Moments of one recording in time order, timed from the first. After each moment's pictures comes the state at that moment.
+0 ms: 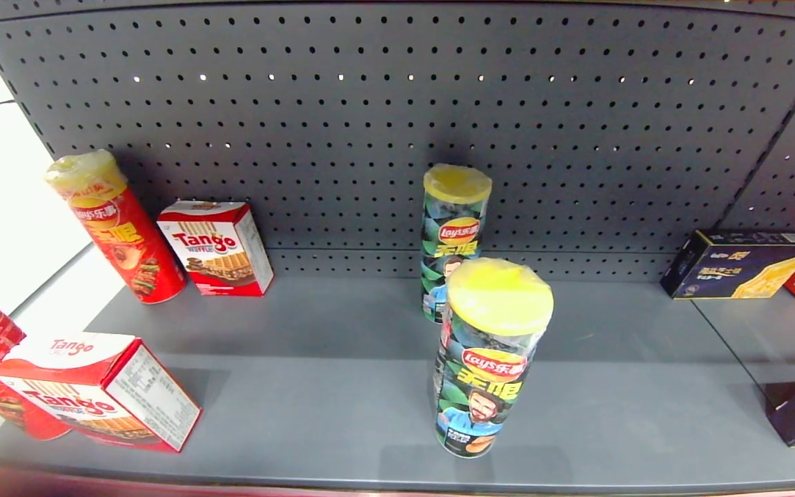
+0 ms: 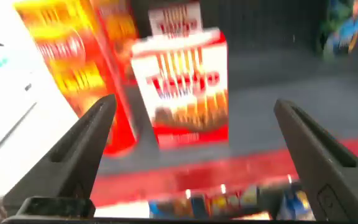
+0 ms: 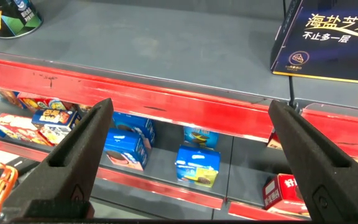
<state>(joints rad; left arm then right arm) 0.01 0.11 -0.01 -0.28 -0.14 0.13 0.21 0.10 0.00 0.00 0.02 0.00</state>
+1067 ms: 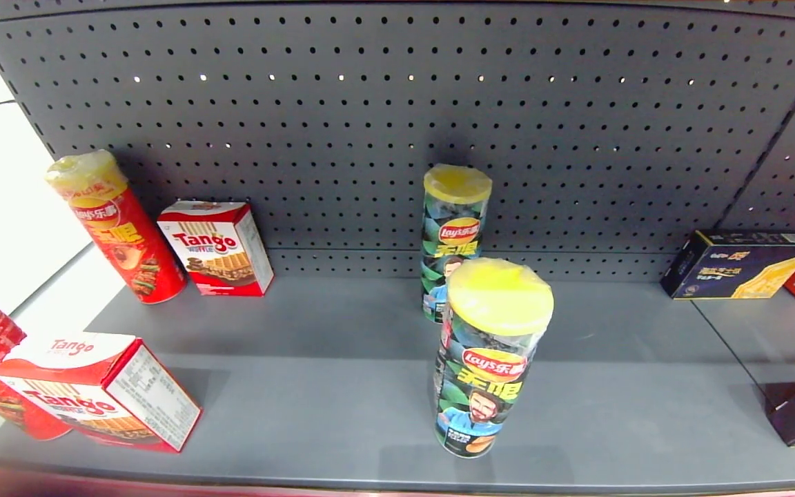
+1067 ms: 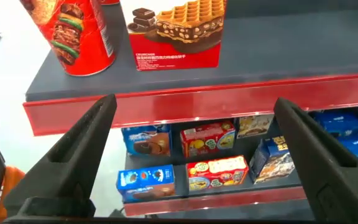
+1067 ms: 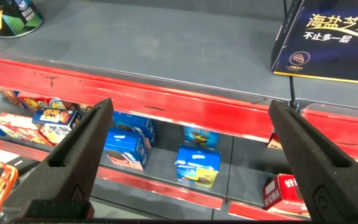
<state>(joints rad) 0.00 0.00 0.00 0.01 -0.11 0.03 0.21 0.10 0.00 0.00 0.02 -0.01</state>
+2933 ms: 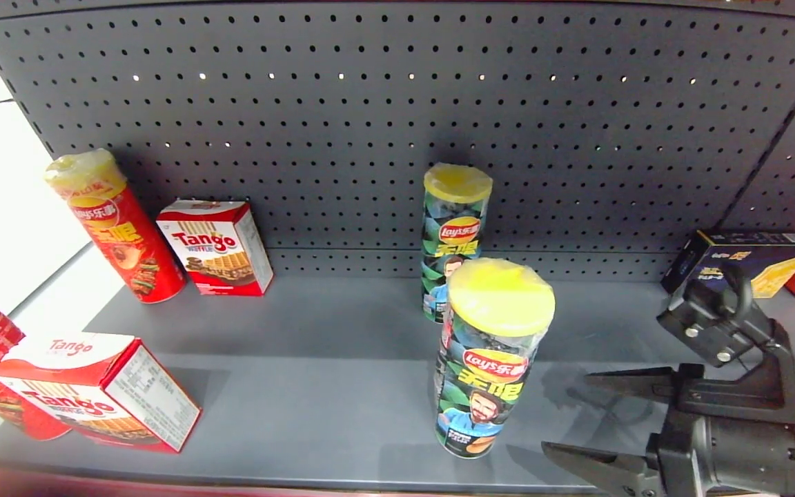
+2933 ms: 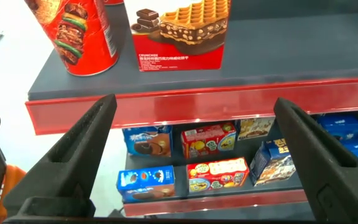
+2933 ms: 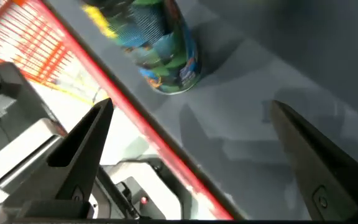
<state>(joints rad) 0.00 0.00 0.00 0.00 -0.09 0.03 0.74 1.29 -0.64 -0.18 0.11 0.04</state>
